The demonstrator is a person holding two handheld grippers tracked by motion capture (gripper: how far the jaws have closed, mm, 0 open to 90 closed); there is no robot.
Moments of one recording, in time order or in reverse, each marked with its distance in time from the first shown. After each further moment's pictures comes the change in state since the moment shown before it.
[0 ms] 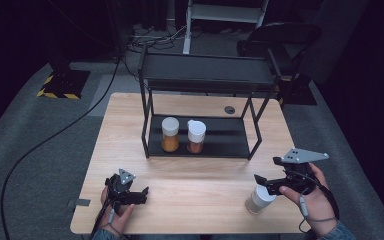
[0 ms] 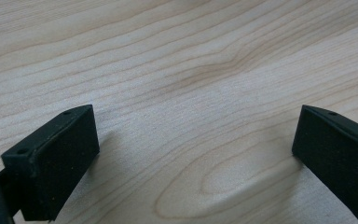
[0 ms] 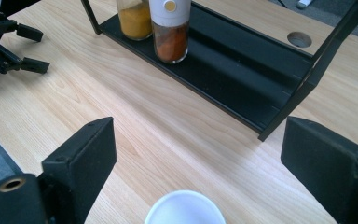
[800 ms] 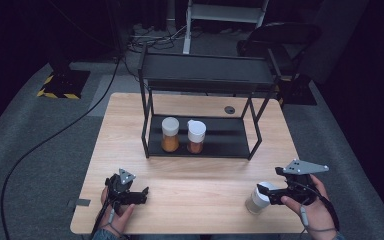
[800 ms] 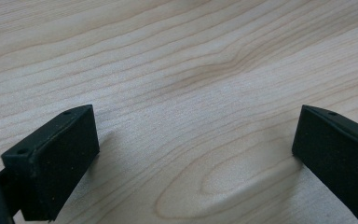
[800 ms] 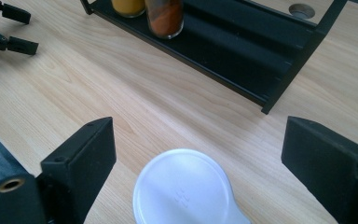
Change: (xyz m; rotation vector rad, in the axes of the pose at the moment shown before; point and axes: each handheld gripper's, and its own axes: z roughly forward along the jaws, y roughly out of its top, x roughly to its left) left arm 0.000 0.000 0.000 0.000 0.000 0.000; right arm -0.002 -0.036 0.008 0.014 -0.006 0.037
